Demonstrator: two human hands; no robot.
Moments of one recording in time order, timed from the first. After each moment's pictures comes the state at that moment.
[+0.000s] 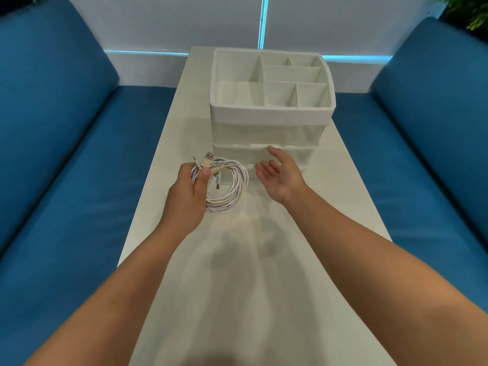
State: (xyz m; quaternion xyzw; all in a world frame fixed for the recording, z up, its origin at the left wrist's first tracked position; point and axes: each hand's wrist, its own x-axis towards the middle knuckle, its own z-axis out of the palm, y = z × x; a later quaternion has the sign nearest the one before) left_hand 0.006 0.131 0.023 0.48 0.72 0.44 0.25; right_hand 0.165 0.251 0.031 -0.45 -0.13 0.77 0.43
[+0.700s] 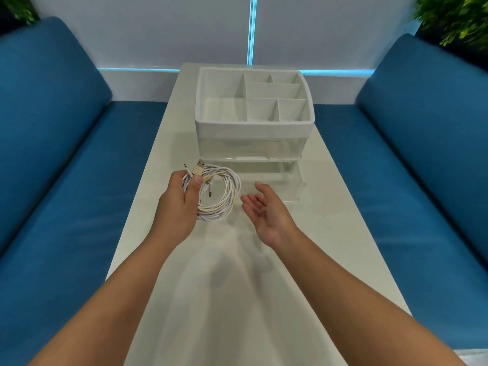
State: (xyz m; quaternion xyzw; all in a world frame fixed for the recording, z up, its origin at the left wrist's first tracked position) left_hand 0.016 0.134 0.037 0.47 0.71 0.46 0.26; right_hand 0.182 0.201 0.014 -0.46 -0.11 0.77 0.44
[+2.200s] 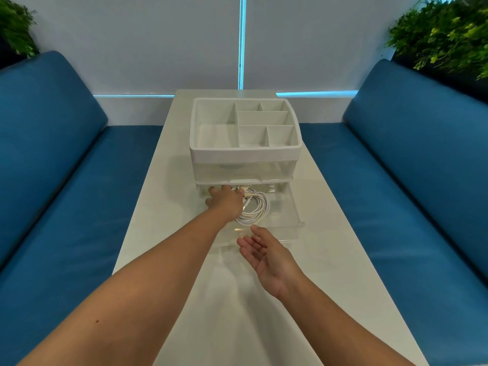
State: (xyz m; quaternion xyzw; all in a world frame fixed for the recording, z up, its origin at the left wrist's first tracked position) left_hand 0.079 0.245 0.038 0.47 0.80 0.18 0.31; right_hand 0.203 0.157 0.019 -0.46 -0.11 0.78 0.42
